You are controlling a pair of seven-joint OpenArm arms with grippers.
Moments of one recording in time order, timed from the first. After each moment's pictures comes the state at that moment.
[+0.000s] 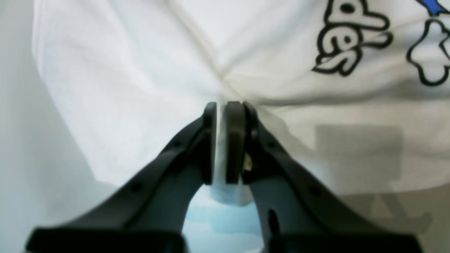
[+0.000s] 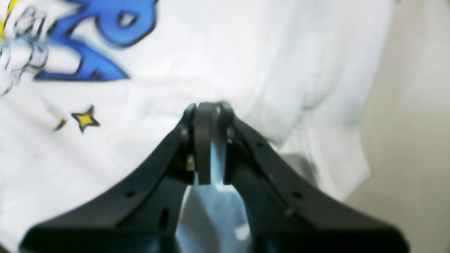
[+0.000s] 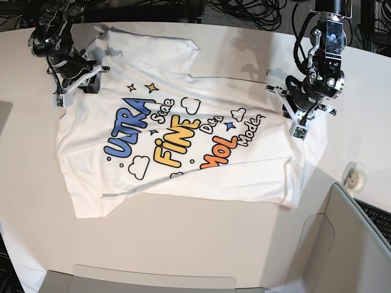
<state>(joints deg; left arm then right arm) 7.7 -20.8 -1.2 99.8 -15.3 -11.2 54.5 -17.6 4.5 28.3 103.6 24.6 24.1 -56.6</state>
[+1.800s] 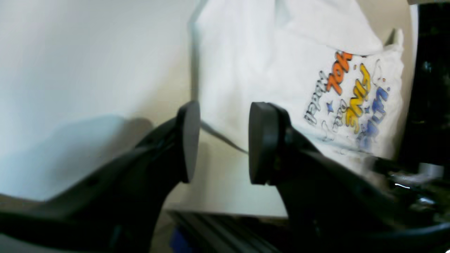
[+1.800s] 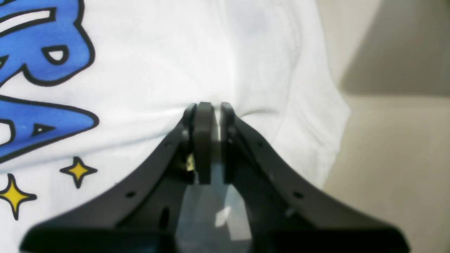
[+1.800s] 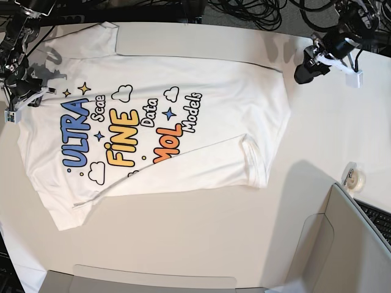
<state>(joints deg) 24.6 -4.7 -45.3 109.8 -68.4 -10.9 74.5 -8.8 19.3 34.0 87.0 18.9 22.7 -52.6</state>
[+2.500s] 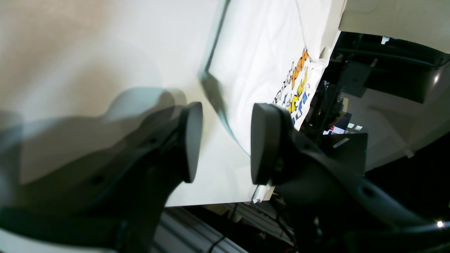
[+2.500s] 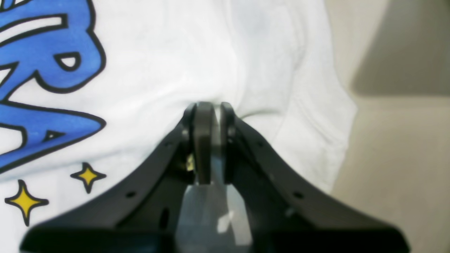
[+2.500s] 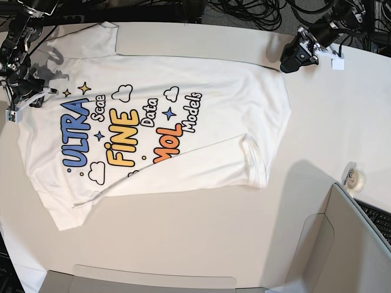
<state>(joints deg) 22.4 -2.7 -46.1 88.9 -79.9 -11.3 78.5 -9.0 17.9 34.3 87.1 19.1 22.3 -51.3</state>
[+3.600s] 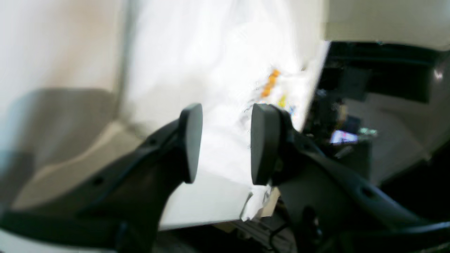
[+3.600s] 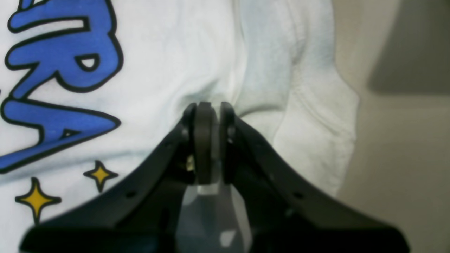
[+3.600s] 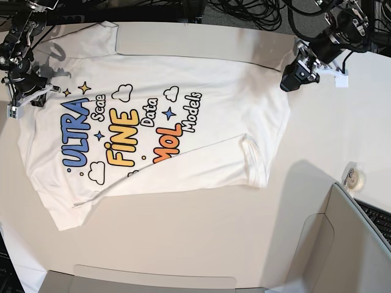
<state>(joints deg) 20.7 0.3 -46.1 104.3 -72.5 0.4 78.6 -11.1 17.1 34.2 87.3 20.4 22.3 -47.0</state>
